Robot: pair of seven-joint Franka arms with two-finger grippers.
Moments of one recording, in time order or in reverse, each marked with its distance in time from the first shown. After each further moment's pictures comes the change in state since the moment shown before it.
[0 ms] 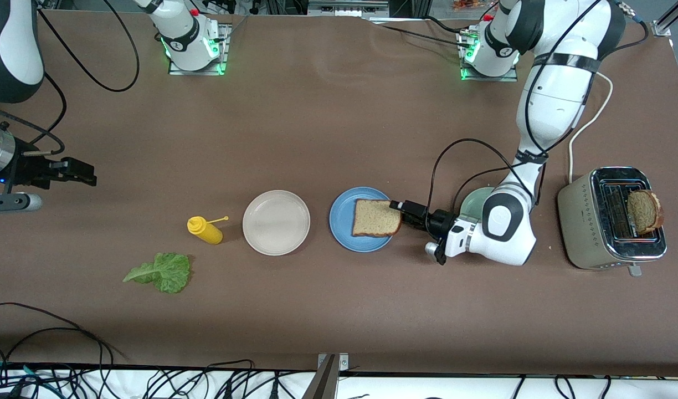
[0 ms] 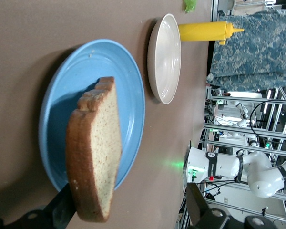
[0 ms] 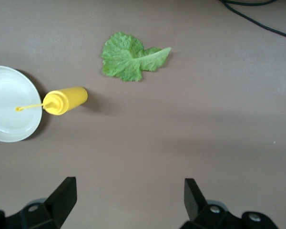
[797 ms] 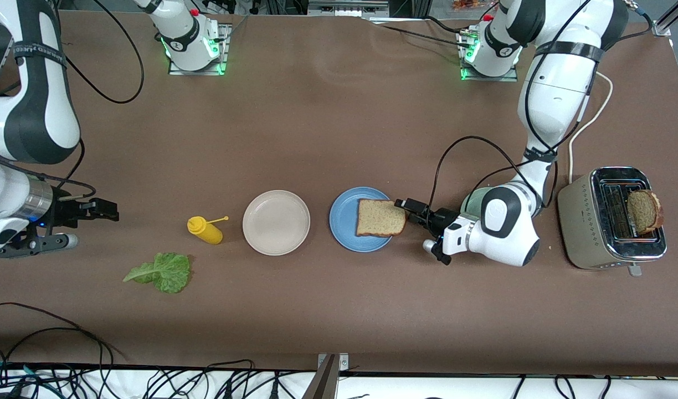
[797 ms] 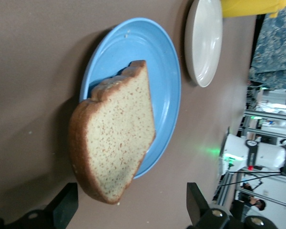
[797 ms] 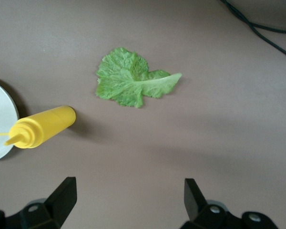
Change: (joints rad) left arm -0.016 -0.032 -0.002 0.000 0.198 0.050 -0.065; right arm -0.004 0.165 -0.004 -0.003 0.009 0.192 -0.112
